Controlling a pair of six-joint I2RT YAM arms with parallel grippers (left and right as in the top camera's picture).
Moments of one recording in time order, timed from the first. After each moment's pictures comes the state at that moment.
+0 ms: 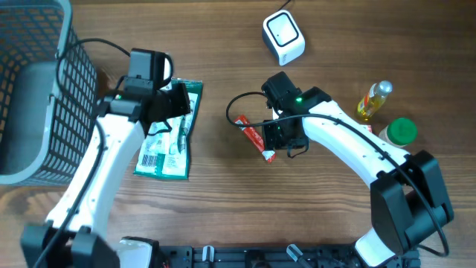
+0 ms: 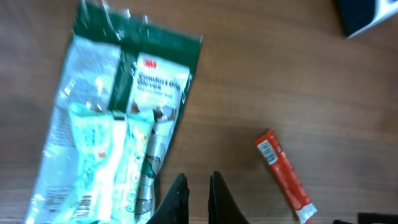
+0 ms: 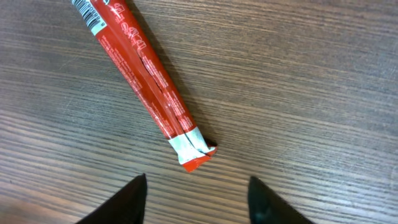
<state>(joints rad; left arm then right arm) -0.18 1.48 1.19 -0.78 0.10 -0.37 0.54 1.77 1.22 -0.91 -0.13 0.42</state>
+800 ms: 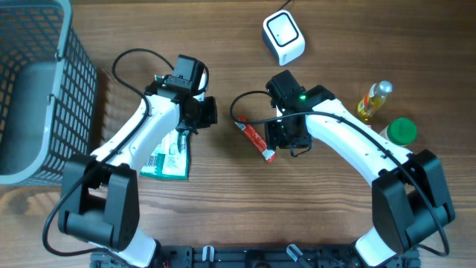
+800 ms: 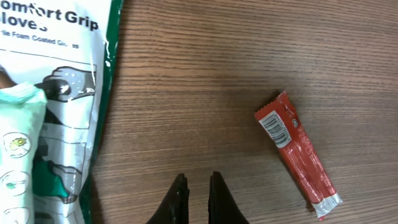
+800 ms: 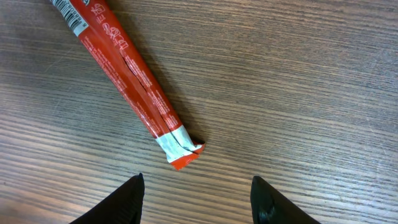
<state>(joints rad) -0.31 1.75 1.18 -0.72 0.17 -0.39 0.51 1.77 1.22 -0.93 -0.13 0.41</state>
